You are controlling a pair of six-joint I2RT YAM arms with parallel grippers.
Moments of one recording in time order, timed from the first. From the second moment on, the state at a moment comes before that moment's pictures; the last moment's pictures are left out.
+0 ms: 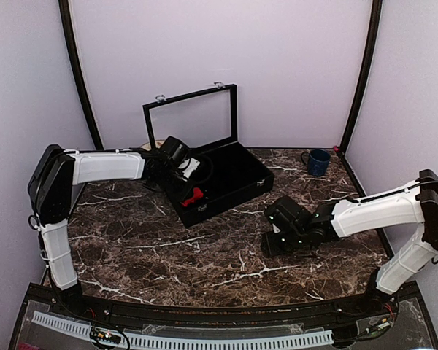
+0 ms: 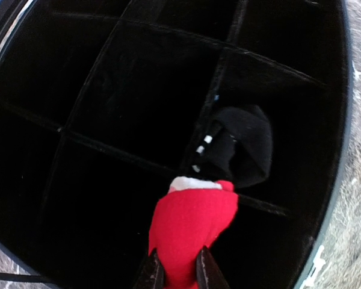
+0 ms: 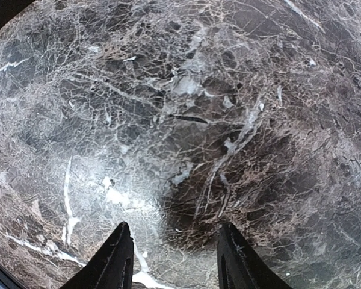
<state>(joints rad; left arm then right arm) -0.63 1.93 1.43 -0.50 -0.02 0.05 0.98 1.52 0.77 -0.33 0.18 0.67</state>
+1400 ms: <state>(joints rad) -0.75 2.04 1.55 -0.68 -0.23 -0.43 0.97 1.41 0.75 -0.34 0.13 0.61</state>
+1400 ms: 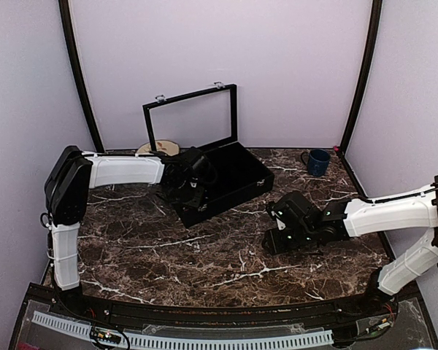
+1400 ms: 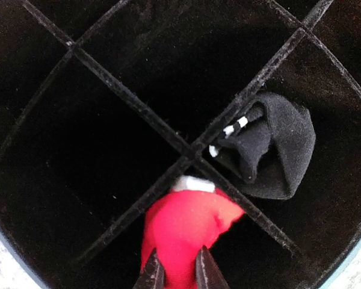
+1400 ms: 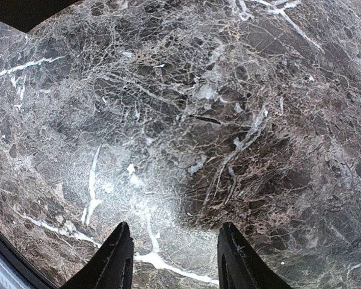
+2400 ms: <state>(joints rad) -0.72 2.07 1.65 -0.80 -0.12 -0.47 0.97 1.41 0.73 -0.27 0.10 0.61</state>
